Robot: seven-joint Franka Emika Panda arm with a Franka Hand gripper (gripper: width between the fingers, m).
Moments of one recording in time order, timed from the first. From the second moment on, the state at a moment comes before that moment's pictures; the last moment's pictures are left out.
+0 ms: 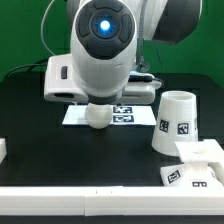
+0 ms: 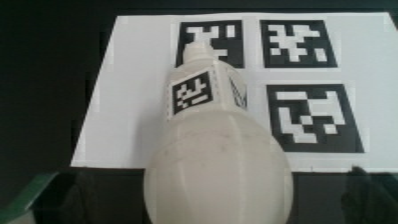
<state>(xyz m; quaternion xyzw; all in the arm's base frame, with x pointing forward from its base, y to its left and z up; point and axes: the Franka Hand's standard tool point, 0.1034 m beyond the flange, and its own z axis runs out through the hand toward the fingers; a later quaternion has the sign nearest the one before) 0.409 -0.043 0.052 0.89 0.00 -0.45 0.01</state>
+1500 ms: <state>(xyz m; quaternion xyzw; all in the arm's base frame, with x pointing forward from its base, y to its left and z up) 0.389 -0.047 0.015 0.90 0.00 -0.44 0.02</state>
